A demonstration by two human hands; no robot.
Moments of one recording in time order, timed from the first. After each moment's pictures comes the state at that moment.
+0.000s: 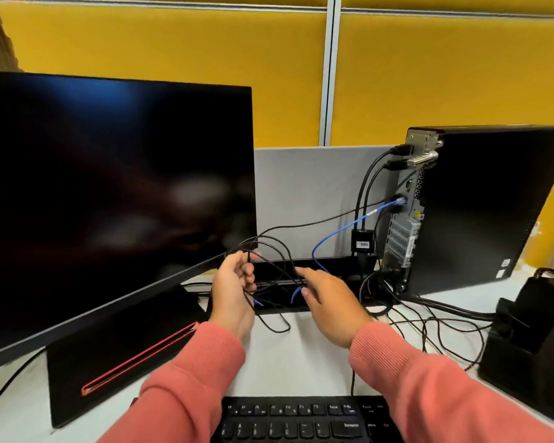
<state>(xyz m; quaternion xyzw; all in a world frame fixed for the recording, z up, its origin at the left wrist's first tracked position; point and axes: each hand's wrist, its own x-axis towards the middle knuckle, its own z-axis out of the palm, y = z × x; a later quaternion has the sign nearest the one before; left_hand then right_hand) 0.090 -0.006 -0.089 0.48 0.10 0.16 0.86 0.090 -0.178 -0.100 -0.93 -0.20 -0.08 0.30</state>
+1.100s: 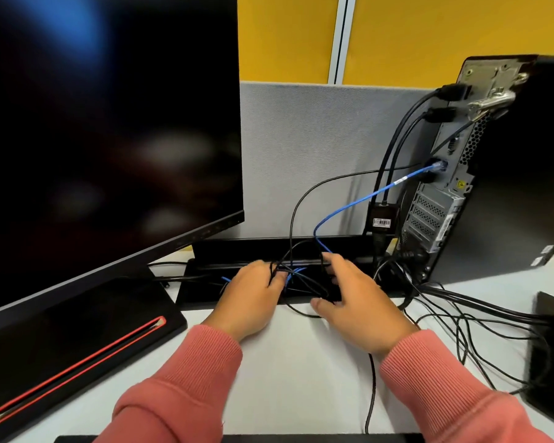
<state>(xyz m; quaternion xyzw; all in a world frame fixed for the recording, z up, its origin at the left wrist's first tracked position) 0.132 -0.016 -0.141 0.94 -0.02 0.05 0.35 0.125 -0.208 -0.132 -0.93 -0.13 -0.01 0.34</state>
